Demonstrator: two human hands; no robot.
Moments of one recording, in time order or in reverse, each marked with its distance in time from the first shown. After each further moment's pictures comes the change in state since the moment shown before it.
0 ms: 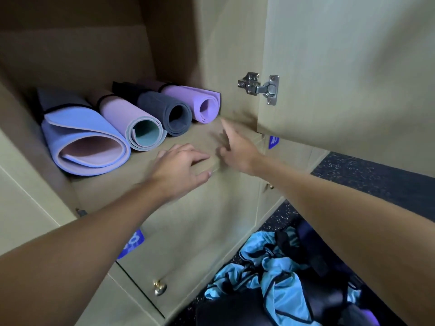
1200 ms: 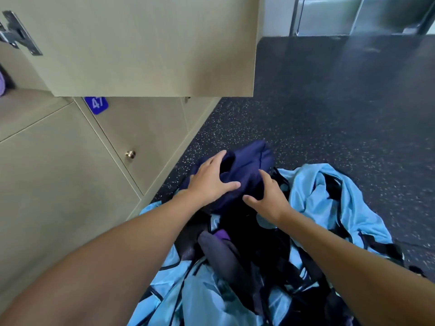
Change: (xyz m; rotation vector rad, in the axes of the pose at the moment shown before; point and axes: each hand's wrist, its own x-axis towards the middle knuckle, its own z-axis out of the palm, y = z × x) left_hand -0.002 0.336 0.267 -0.422 -0.442 0.188; right_hand -0.360 0.276 -0.113 0.065 0.303 0.730
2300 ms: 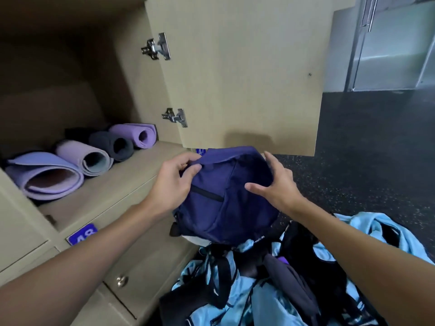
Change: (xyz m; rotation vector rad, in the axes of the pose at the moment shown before) left_hand -0.215 0.007 -0.261 -0.253 0.586 0.285; right_hand -0.077 -0.219 -0.017 0.165 0.051 -0.402
